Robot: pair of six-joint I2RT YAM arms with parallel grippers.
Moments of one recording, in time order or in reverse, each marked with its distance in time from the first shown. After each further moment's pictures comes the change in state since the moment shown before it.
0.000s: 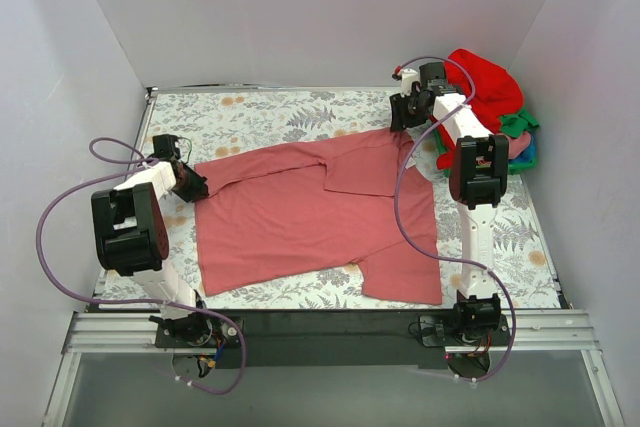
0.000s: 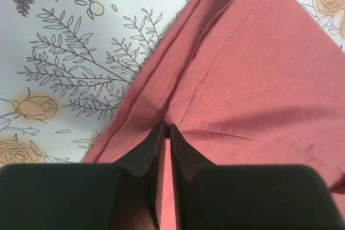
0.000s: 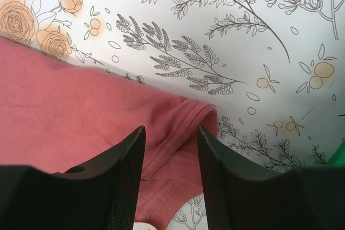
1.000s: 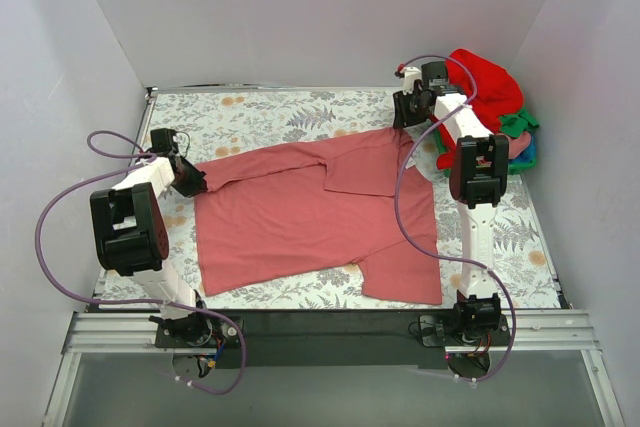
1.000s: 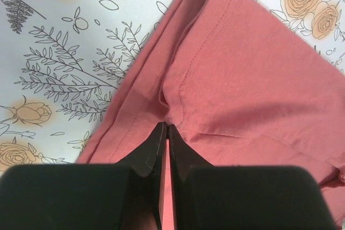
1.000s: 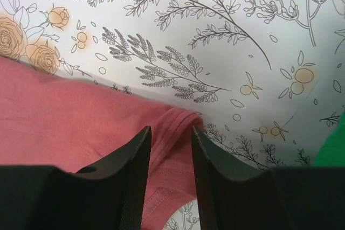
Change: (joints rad) left arm 0.000 0.000 0.051 -0.029 0.020 0.029; right arm -0.009 0.016 0.018 0.032 0.016 0.023
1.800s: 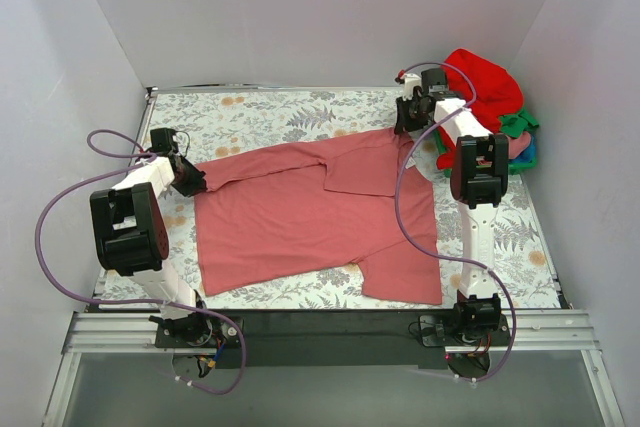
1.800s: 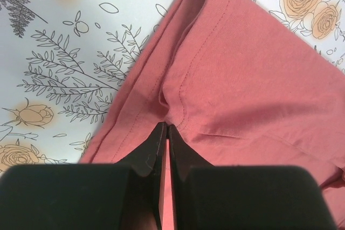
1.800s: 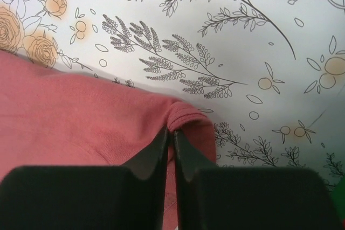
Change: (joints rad) left arm 0.000 0.000 0.005 0.000 -0.004 0.014; right arm -0.006 -0.005 -0.079 0.054 -0.037 0.026
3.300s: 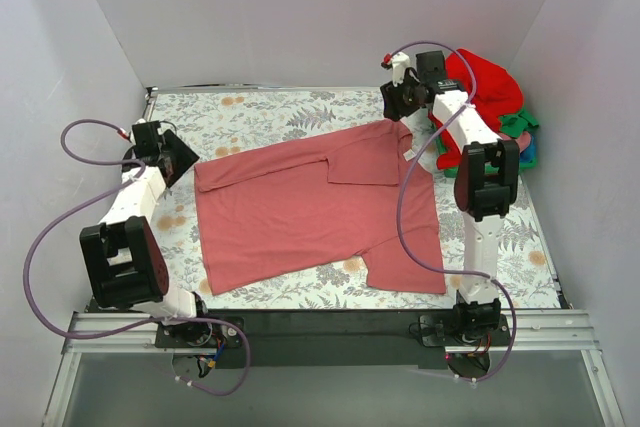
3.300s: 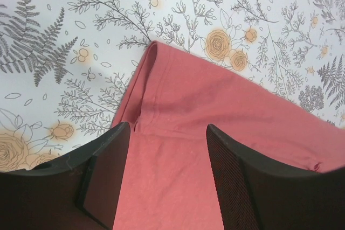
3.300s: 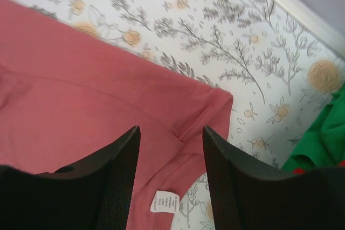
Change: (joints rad) left arm 0.020 -0.237 -0.045 0.106 -0.077 0.066; right arm 0.065 -0.185 -0.081 0.050 0.034 -0.179
